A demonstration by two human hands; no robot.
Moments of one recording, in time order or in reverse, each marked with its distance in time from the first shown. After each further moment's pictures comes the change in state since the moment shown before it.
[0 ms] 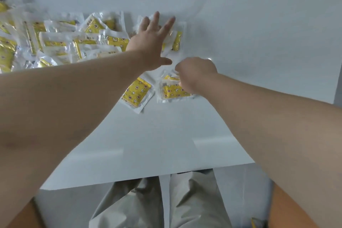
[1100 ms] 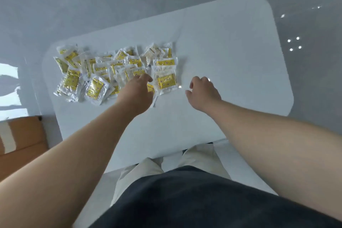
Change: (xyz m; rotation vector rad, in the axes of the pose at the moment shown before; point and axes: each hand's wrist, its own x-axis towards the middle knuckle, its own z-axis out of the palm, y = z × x) left_hand -0.279 0.049 -0.075 -0.217 0.119 -0.113; right_hand -0.225 -0.030 0.007 0.482 0.279 0.299
